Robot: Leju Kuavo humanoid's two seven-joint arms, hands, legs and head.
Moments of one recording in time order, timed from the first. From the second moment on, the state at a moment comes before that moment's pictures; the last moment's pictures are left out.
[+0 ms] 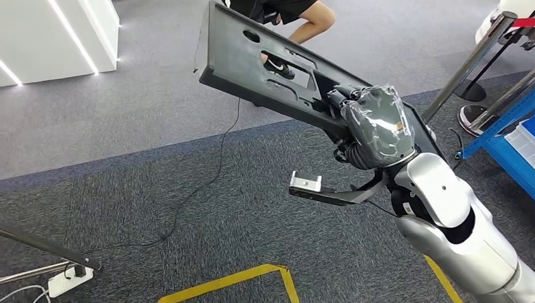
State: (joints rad) left arm 0.01 -0.04 1.18 -0.18 -1.50 -0.27 0.06; right arm -0.70 -0.48 0.62 -1.65 1.10 0.04 0.05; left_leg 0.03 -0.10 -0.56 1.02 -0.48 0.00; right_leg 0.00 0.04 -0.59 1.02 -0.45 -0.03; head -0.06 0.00
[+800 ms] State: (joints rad) left arm 0.01 -0.04 1.20 -0.19 -1.51 -0.27 0.06; right arm -0.69 -0.47 0.63 -1.66 1.10 0.05 0.05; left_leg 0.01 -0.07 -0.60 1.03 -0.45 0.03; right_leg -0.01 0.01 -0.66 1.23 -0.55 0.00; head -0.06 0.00
